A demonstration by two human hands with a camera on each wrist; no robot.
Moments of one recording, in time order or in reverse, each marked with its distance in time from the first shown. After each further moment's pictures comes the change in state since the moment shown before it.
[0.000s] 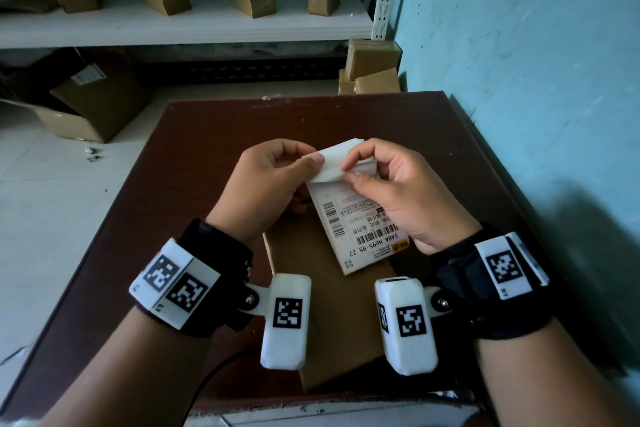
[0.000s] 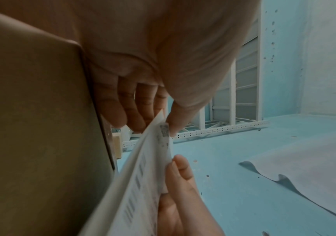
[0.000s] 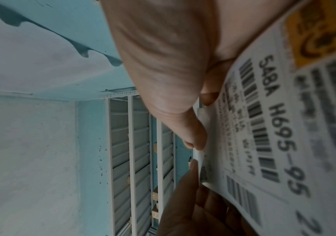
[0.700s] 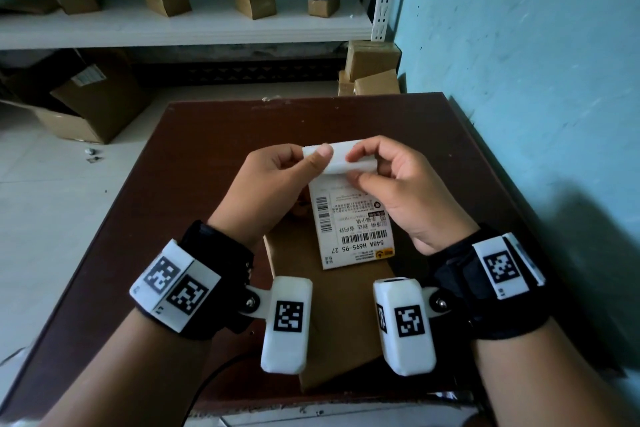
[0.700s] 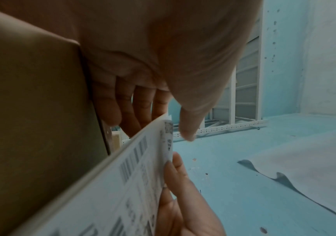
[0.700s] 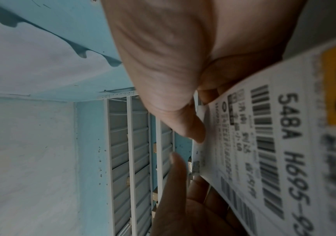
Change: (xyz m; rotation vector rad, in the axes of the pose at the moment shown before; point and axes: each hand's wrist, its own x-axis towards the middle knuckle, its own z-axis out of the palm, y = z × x) left_hand -0.008 0.008 0.004 0.040 -0.071 0.013; right_hand -0.001 -0.002 0.001 0.054 0.054 0.041
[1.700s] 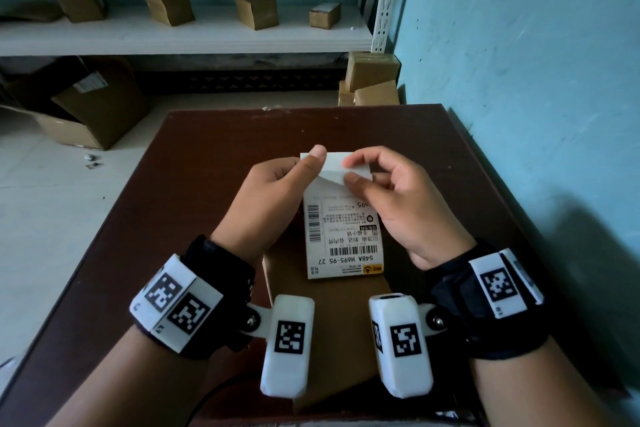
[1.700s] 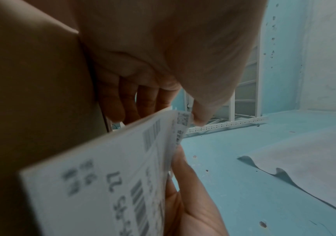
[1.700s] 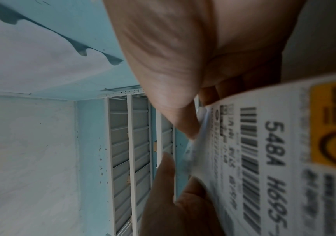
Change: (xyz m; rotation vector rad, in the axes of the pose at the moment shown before) left_hand -0.004 0.004 0.003 -0.062 -0.022 0.018; right_hand 0.002 -0.001 0.004 0.023 0.062 0.027
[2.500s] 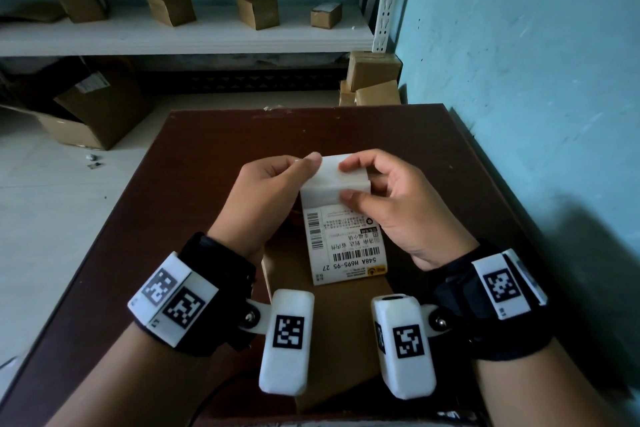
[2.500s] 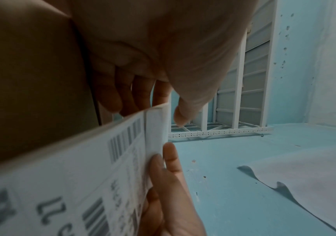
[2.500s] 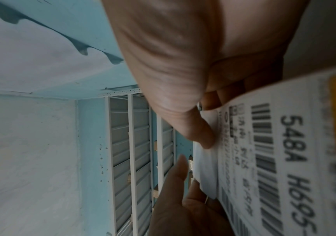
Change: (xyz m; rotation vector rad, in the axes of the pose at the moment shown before) left_hand 0.005 -0.006 -0.003 -0.099 0.071 -0.087; right_hand -0.001 0.001 0.000 -0.020 -0.092 0.005
